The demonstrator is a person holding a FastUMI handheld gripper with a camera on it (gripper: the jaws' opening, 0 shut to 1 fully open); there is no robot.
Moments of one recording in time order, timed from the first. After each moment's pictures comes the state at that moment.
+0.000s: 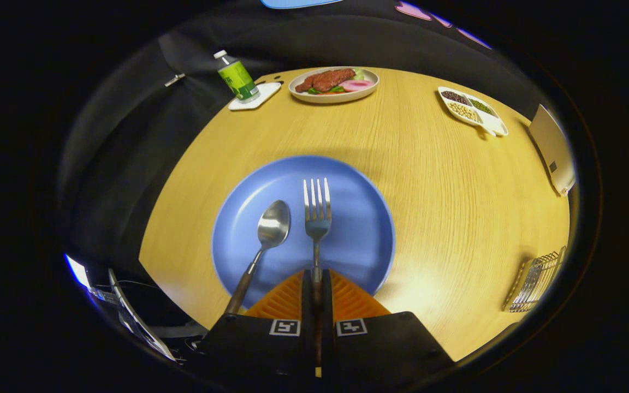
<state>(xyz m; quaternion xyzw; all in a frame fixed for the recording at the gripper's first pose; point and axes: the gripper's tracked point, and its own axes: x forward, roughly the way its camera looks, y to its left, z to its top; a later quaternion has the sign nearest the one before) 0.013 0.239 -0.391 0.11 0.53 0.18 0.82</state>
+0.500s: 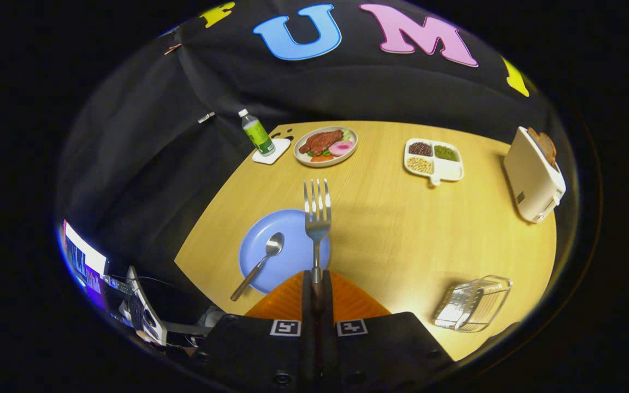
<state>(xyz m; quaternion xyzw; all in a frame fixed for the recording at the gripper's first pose) 0.009 0.096 -0.270 0.10 0.43 0.22 0.87</state>
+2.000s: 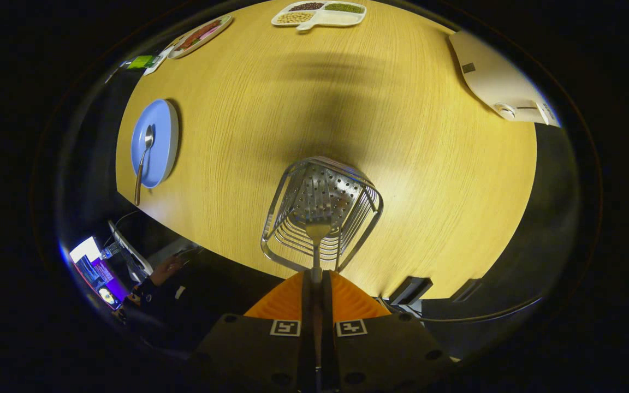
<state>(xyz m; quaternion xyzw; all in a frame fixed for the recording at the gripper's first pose) -0.079 -0.098 -0.377 0.04 0.80 0.13 0.58</state>
